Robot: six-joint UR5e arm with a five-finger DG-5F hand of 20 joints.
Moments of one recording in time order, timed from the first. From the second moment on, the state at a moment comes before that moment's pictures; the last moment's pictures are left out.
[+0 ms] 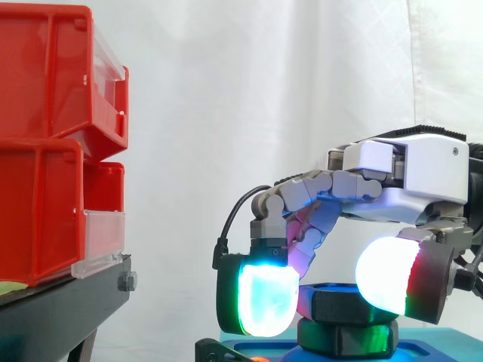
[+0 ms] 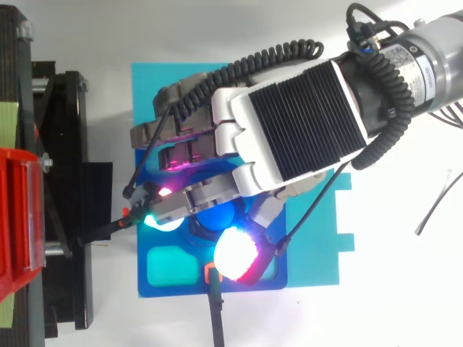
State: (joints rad) arm -0.04 -2.33 -1.18 -2.63 -2.05 -1.49
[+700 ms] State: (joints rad) arm -0.04 -2.33 -1.18 -2.64 -2.06 -1.49
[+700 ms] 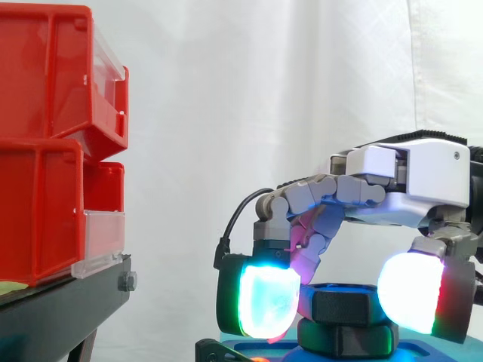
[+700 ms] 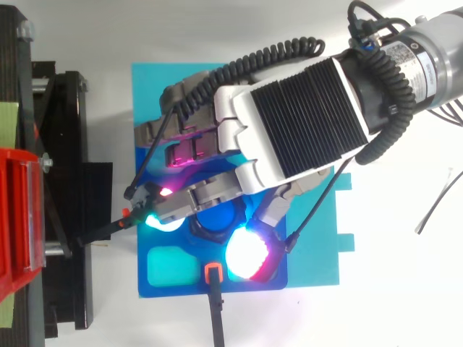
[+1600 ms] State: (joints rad) arm -0.04 -2.33 -1.18 -2.64 -2.09 -1.49
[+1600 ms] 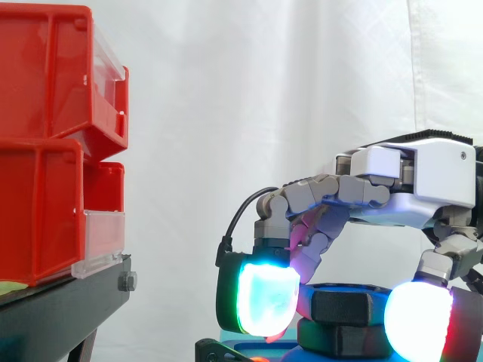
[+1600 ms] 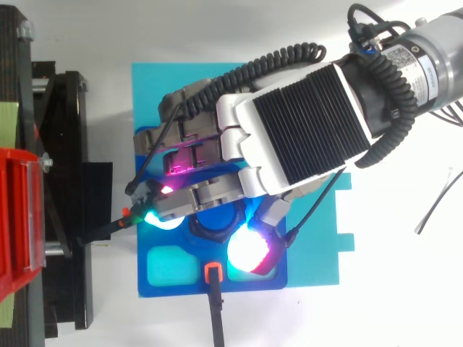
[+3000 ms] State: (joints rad) arm -0.09 -2.20 -1.00 -3.18 -2.12 -1.54
